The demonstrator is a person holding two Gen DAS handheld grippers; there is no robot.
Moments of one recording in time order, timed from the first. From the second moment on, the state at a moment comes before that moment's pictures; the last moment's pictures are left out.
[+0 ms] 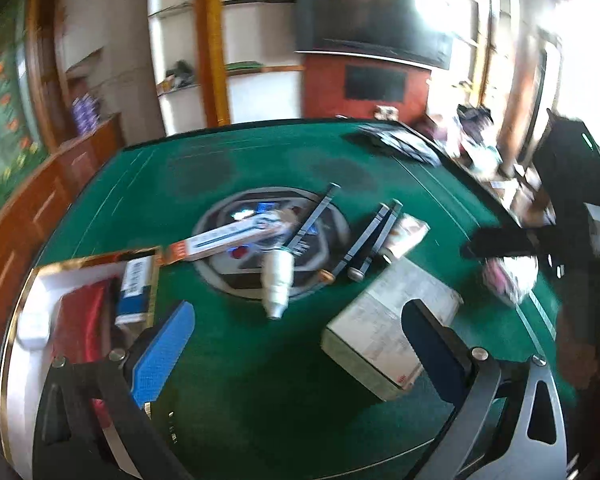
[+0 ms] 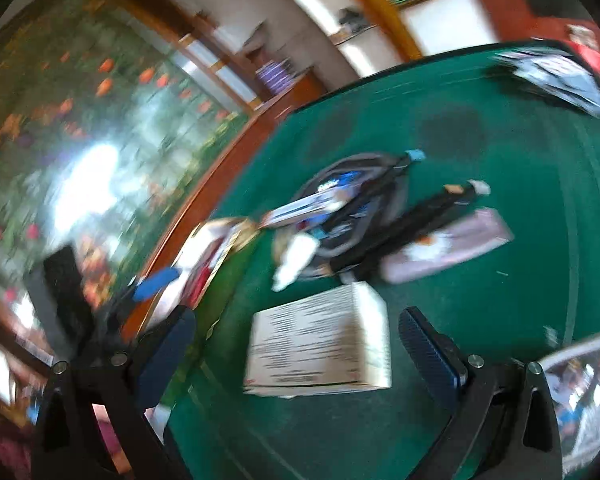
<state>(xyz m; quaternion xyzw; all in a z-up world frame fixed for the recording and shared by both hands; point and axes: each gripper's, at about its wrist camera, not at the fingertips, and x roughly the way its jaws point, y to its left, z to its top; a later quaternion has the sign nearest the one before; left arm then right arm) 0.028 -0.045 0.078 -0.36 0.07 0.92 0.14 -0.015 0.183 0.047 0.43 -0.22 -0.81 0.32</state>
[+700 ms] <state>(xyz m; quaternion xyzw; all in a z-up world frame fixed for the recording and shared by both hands) 0.046 0.048 0.033 -0.42 0.17 0.82 0.35 -0.018 0.208 0.043 0.42 -0.28 -0.82 0.29</state>
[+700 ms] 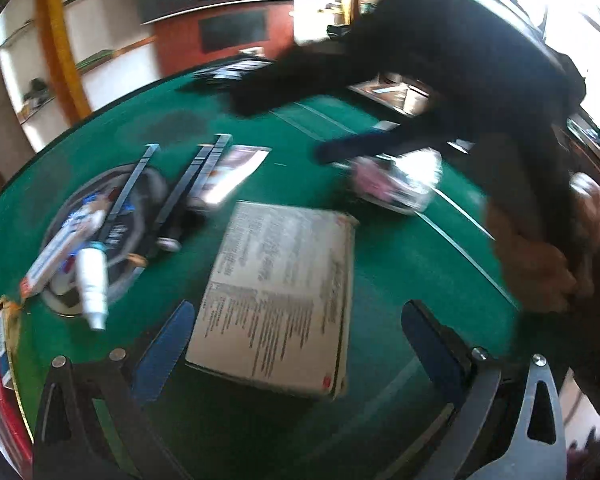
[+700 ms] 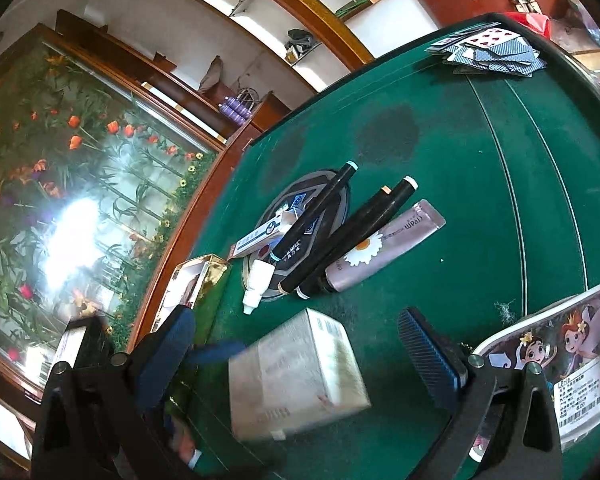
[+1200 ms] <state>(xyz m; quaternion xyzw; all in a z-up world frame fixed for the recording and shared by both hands) 0.051 0.088 0.009 -0.37 0.28 0.86 0.23 -0.020 0.216 0.042 0.40 -0.28 -0.83 0.26</state>
